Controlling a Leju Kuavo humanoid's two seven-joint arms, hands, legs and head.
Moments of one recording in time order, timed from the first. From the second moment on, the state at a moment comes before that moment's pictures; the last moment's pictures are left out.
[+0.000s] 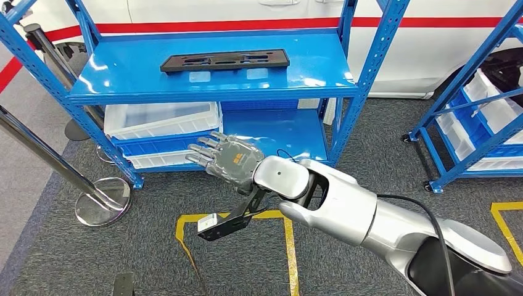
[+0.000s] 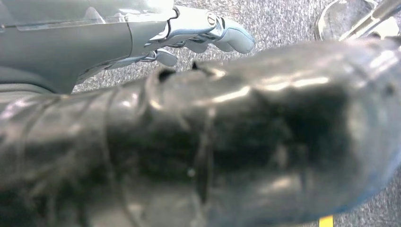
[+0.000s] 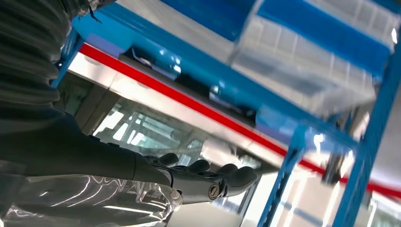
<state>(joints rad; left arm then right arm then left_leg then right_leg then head) -0.06 0.01 -0.10 -0.25 0.42 0.46 -0.55 -1.00 0.00 1.18 -1.33 0.86 0.10 0.14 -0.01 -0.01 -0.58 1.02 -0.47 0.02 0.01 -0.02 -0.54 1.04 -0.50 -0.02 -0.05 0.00</state>
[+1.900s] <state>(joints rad) -0.07 0.03 -0.19 -0.23 0.53 0.25 -0.13 -1.06 0.06 1.24 -1.19 0.47 0.15 0.28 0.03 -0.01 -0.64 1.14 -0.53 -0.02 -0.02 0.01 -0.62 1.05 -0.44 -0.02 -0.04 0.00</state>
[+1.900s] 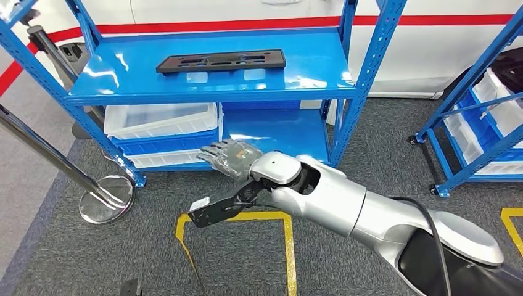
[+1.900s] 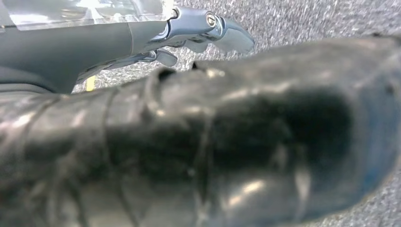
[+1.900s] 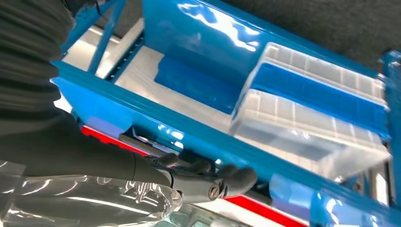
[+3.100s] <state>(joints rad) -0.06 0.07 -0.19 -0.23 0.57 0.25 -0.14 -1.02 0.12 1.24 -1.16 0.62 0.03 0.27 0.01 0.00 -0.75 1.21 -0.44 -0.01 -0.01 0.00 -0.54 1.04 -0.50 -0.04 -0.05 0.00</state>
